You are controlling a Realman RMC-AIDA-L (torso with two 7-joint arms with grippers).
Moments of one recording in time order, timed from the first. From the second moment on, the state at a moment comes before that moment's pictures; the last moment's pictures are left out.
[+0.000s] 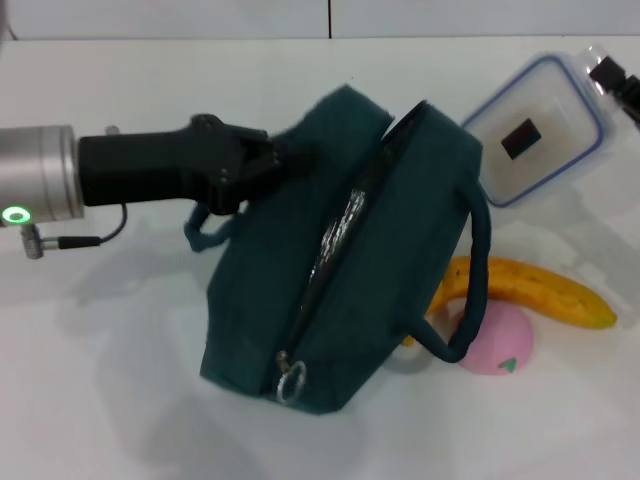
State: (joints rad) left arm -0.47 -2.08 0.92 0.89 1.72 1.66 -1.64; right arm 0.43 2.00 -1.31 -0.23 -0.63 -1.47 1.43
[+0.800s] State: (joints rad) left arm -0.49 -2.08 0.89 0.88 1.71 1.66 -1.65; right arm 0.59 1.99 -1.31 -0.44 -0.65 -1.63 1.44
